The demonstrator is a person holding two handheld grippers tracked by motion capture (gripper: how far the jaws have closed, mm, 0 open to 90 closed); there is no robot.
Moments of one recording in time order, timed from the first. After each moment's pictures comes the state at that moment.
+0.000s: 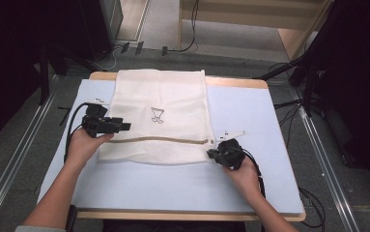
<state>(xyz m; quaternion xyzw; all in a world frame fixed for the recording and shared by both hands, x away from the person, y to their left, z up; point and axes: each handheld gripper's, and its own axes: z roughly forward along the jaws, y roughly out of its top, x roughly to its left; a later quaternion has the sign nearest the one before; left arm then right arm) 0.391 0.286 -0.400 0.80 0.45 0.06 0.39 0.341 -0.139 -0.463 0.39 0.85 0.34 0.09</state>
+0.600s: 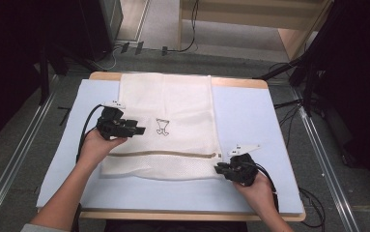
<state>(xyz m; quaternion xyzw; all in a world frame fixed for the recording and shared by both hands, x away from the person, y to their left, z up) 0.385 0.245 -0.396 0.82 0.41 0.04 0.39 0.298 -0.170 -0.458 0.39 0.85 0.36 0.05</state>
